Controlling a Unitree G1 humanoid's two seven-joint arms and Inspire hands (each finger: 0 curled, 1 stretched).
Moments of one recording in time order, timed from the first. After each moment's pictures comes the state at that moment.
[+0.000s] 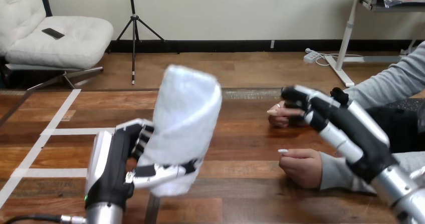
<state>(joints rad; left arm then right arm) 0.17 0.19 -0.10 -0.01 0.32 -0.22 0.22 -0.08 -0.42 -0.09 0.27 0.13 -0.41 0.49</state>
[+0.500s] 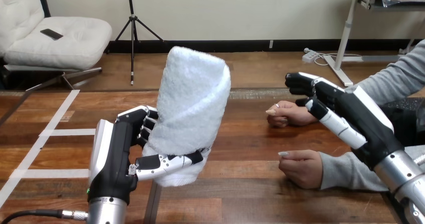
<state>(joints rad) 0.17 0.16 -0.10 -0.05 0.31 -0.28 0.21 -0.16 -0.44 -0.09 0.34 0.08 -0.46 0.46</state>
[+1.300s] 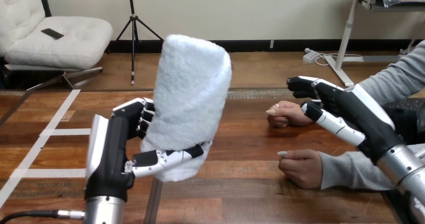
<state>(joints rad) 0.17 0.15 -0.08 -0.05 0.29 -0.37 0.21 -0.24 -0.49 -0.09 0.51 -0.02 -0.55 0.44</state>
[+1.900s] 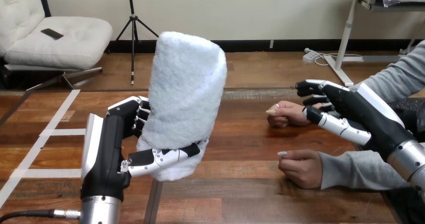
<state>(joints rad) 0.17 0.15 -0.06 -0.05 0.28 -0.38 0.19 -0.29 -0.56 -0.08 0.62 -0.12 -0.60 0.41</state>
